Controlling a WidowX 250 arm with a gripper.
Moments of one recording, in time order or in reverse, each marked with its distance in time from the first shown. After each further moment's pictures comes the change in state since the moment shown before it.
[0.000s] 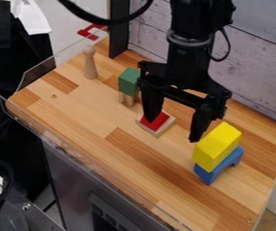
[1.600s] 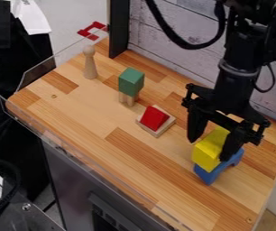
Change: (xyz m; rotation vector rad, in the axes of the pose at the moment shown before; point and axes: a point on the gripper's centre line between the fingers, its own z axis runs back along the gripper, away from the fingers) arm 0.027 -0.039 -0.040 0.024 0.123 -0.141
